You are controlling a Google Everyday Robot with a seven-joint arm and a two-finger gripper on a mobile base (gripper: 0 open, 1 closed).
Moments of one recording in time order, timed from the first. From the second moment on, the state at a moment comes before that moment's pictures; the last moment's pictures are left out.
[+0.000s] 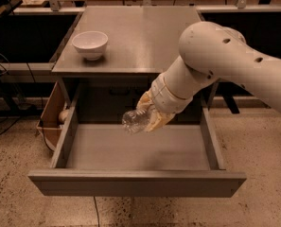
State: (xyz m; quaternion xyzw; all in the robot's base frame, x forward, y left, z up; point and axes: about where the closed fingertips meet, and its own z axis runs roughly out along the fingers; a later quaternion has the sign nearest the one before) arm 0.512 -0.023 0.808 -0.83 0.50 0.05 0.24
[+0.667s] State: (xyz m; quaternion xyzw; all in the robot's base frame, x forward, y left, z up) arm 0.518 0.003 0.828 -0.85 0.46 0.03 0.25
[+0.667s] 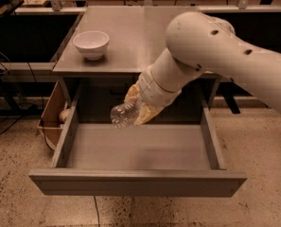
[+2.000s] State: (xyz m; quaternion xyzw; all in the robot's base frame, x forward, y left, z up) arm 0.622 0.013 0.982 -0.85 0.37 -0.13 0.36
